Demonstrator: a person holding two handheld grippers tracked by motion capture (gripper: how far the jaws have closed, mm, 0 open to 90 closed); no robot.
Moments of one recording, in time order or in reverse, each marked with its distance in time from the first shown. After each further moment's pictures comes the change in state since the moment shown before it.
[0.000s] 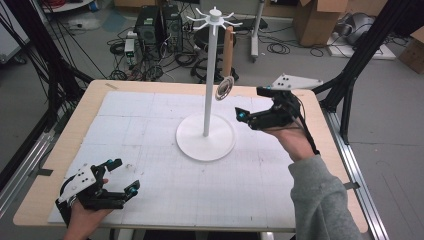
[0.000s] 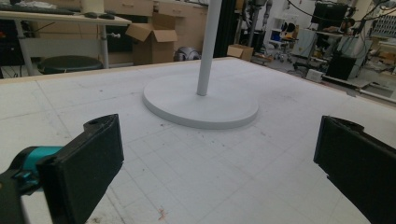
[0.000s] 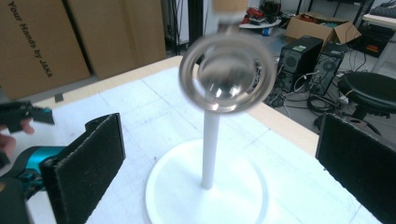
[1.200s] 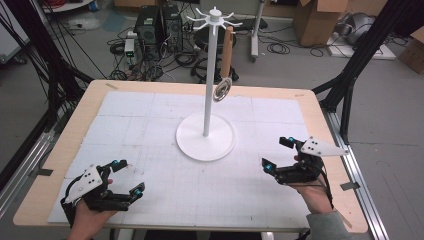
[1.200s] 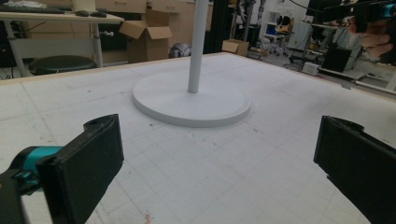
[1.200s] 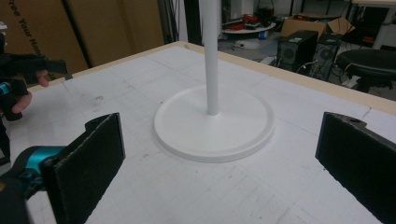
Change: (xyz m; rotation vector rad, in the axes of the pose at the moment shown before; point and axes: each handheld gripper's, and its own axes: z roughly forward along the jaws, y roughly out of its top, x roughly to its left) left arm -0.008 -0.001 0.007 0.019 -0.018 0.028; right arm 0.004 -0.142 -0.059 -0.087 -0.005 0.089
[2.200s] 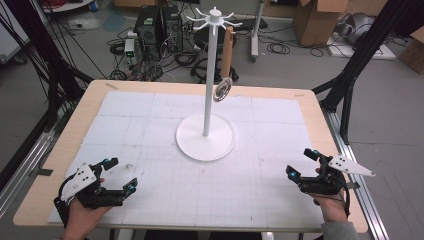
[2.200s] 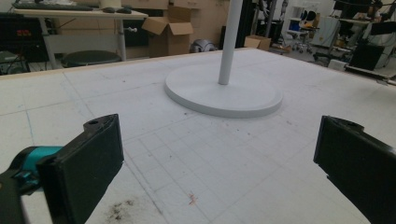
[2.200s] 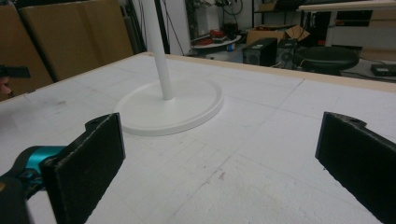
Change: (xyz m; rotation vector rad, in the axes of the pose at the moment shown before) left arm 0.019 -0.006 -0.011 0.009 0.090 -0.004; right arm -0.035 -0.055 -0.046 -0.088 -0.121 0.088
